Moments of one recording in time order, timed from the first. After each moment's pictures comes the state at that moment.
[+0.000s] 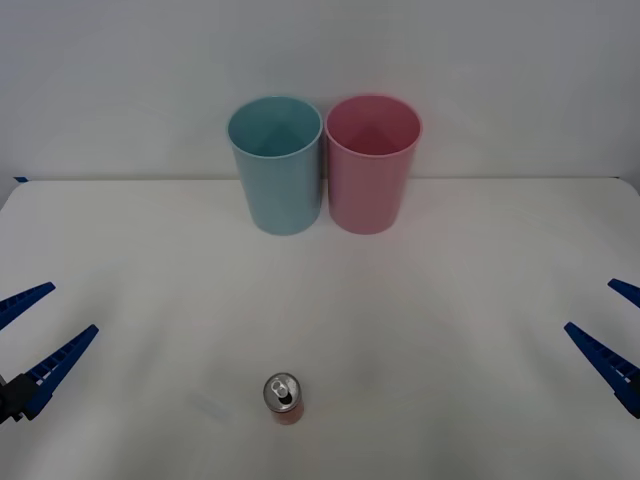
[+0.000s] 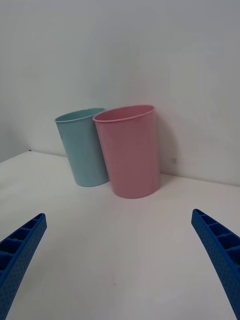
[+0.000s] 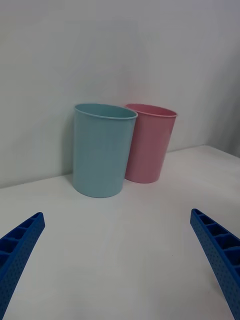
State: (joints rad) right arm 0.35 -0.40 -0.52 -1.66 0.96 -1.22 0.00; left arm 0.35 0.40 0.52 -1.66 -0.96 -1.22 0.00
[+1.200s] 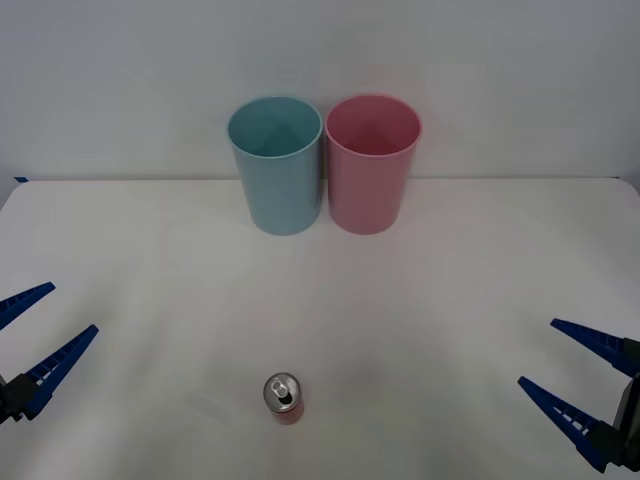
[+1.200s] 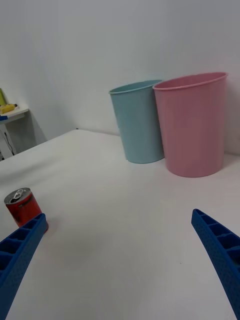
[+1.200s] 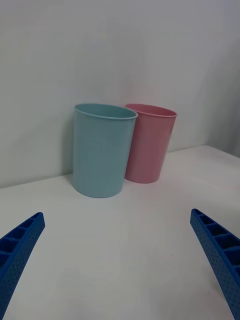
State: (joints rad) right arm 0.41 -0.43 -0.37 -1.67 0.96 -1.29 0.08; left arm 0.35 0.40 0.52 -1.66 -0.96 -1.22 0.00
